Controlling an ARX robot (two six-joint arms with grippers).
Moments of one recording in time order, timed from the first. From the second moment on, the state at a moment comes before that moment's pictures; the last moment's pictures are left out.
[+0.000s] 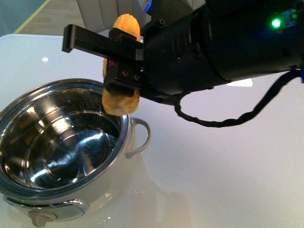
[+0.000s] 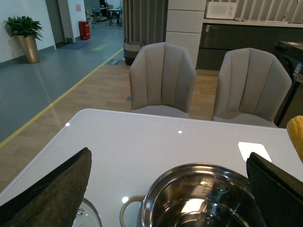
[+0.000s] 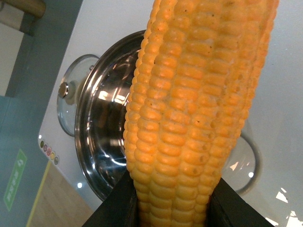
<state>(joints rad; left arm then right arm) 0.00 0.01 0.01 0.00 0.00 -0.01 0.67 1.78 0.92 0.21 -0.22 0.54</state>
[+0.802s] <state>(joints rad) 0.00 0.01 0.01 0.00 0.00 0.00 0.68 1.97 1.05 0.34 -0.31 0.87</state>
